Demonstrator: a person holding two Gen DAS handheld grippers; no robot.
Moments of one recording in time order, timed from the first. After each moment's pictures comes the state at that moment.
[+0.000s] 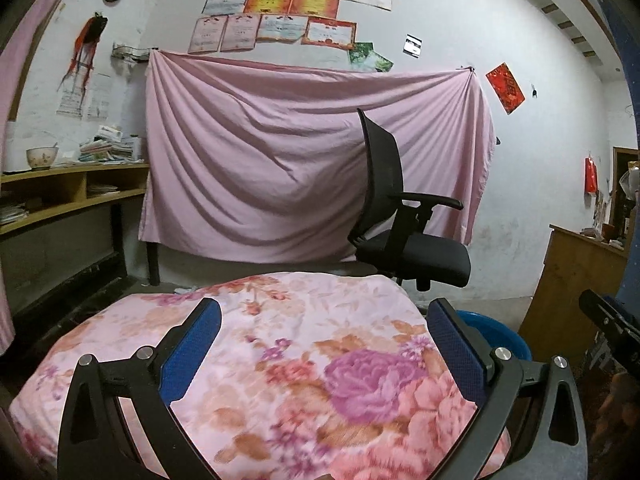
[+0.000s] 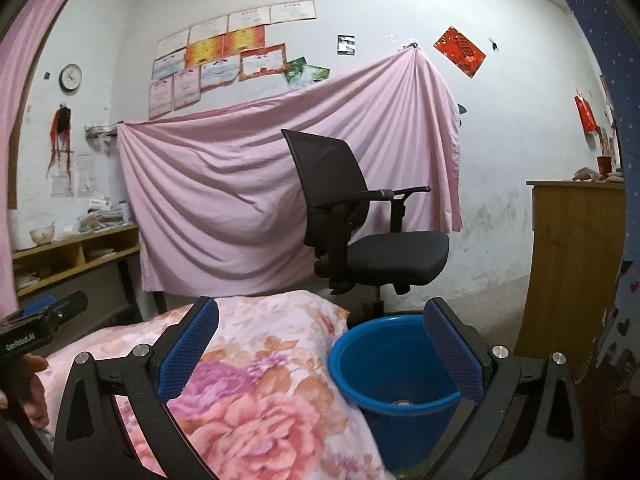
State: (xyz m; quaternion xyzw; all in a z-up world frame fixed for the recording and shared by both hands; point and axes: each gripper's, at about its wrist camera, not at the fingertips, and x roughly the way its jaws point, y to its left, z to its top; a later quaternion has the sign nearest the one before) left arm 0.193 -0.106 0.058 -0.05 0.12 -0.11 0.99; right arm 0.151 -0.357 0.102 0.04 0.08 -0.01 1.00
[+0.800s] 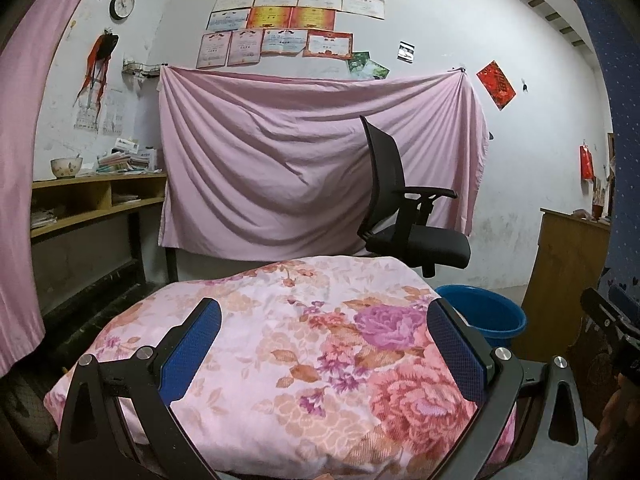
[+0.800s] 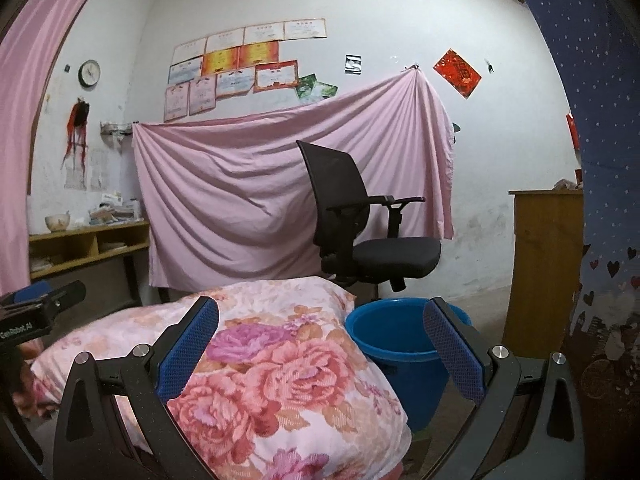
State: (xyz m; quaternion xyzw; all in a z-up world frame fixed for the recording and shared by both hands) left arm 0.099 -0.071 0.035 -0.03 0.11 -0.10 0.99; right arm 0.054 -0.297 0.076 0.02 0.06 -0.03 1.00
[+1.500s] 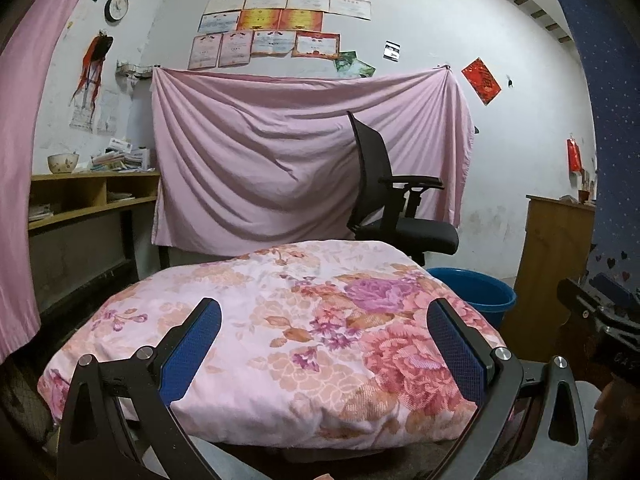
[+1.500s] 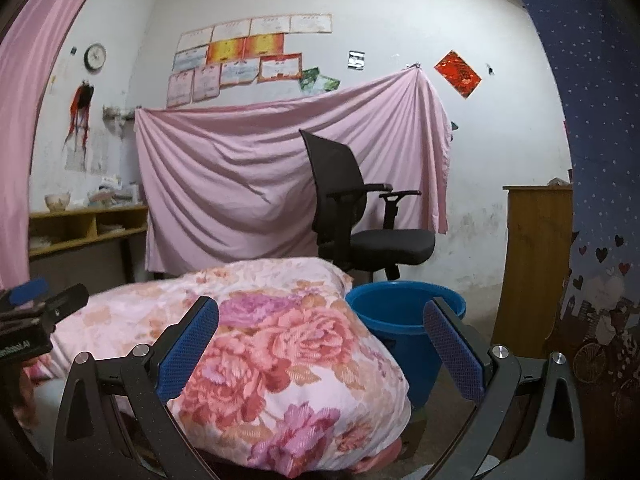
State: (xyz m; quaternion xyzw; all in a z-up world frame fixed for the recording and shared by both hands) left arm 0.068 -0.067 0.000 -0.02 0.11 -0.12 0.99; right arm 0.033 -0.276 0.045 0.00 0.07 -0.04 1.00
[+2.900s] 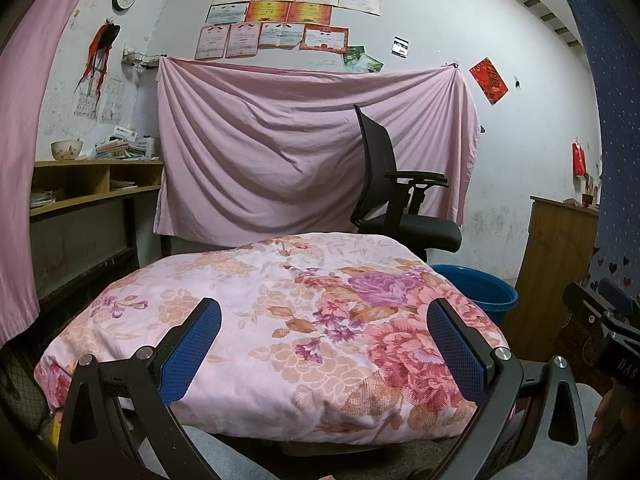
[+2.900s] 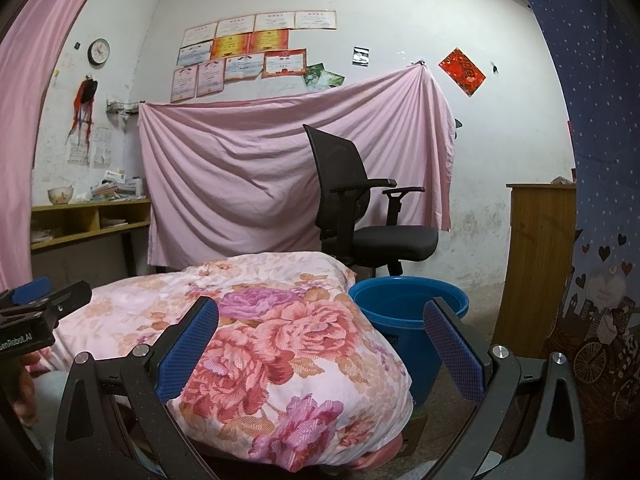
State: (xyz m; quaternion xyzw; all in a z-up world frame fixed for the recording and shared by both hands) left arm 0.074 -0.054 -0.005 -0.03 0.12 -0.12 0.99; right arm 0.030 -0.271 0.043 0.00 0.07 -0.04 1.00
